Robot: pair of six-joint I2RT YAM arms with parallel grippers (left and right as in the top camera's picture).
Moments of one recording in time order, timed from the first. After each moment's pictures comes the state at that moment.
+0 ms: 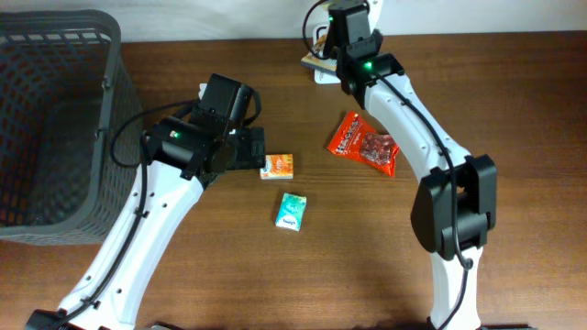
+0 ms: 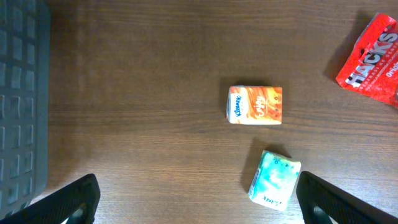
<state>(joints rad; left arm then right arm) -0.41 1.53 1.54 -1.14 -0.21 -0.39 0.34 2.22 1.99 -0.31 0.40 0.42</state>
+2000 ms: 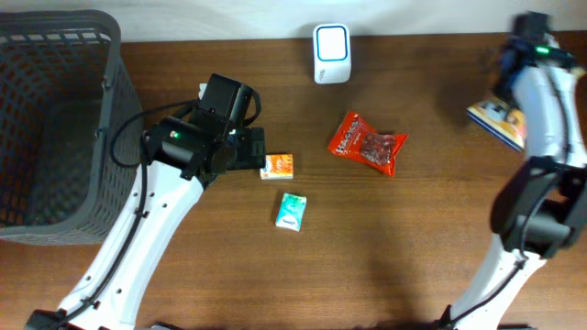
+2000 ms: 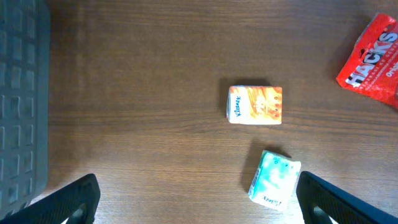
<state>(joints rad) -0.41 1.53 1.54 -1.14 -0.21 -0.39 -0.31 2.17 1.99 -0.98 0.49 0.45</state>
